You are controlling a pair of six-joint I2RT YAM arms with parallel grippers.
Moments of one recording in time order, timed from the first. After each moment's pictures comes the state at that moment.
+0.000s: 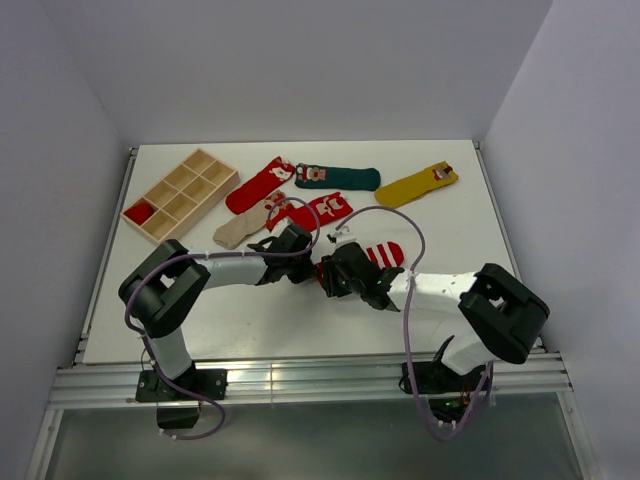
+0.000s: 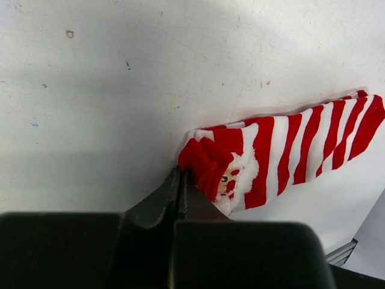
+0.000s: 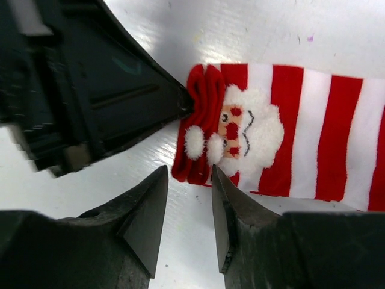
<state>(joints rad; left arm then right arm) -0.80 1.78 0.92 -0.04 -0.09 -1.19 0.85 1.45 0.62 0.11 0.15 0.49</state>
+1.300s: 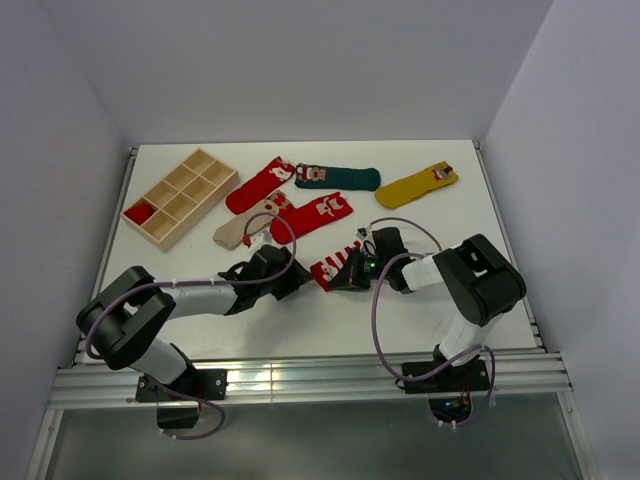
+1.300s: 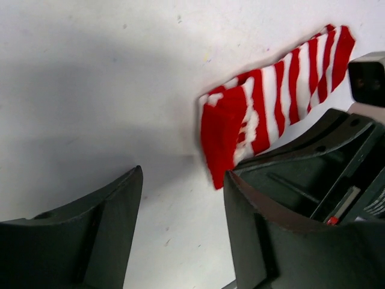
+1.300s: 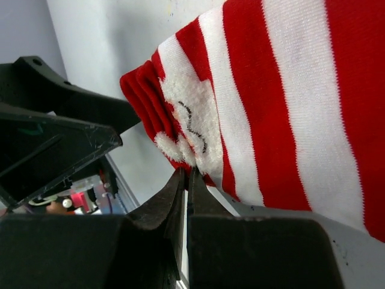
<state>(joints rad) -0.80 1.50 0.56 0.22 -0.11 -1.22 0.44 1.70 0.52 0.44 -0.66 0.81</state>
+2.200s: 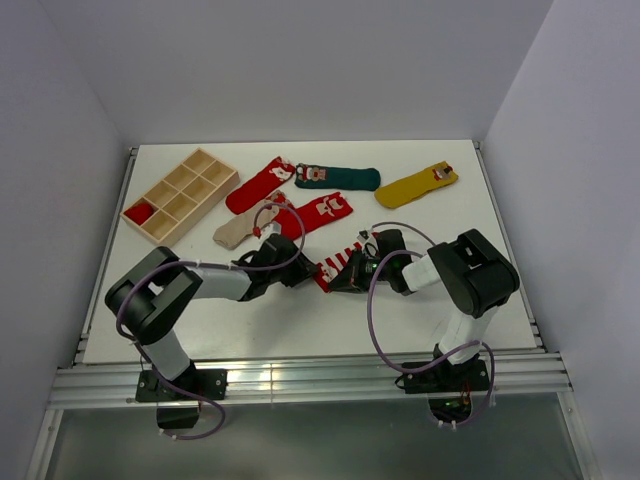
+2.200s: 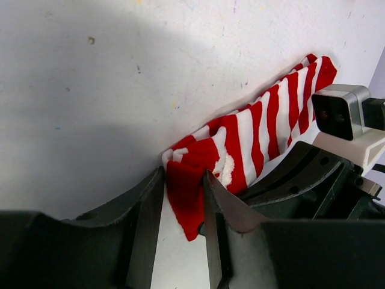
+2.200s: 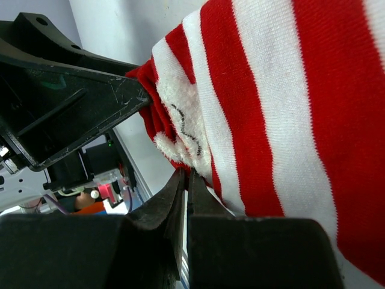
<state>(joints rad) -0.76 1.70 0.68 0.33 -0.04 -1.22 0.41 1.77 0.50 0.55 -0.75 0.89</state>
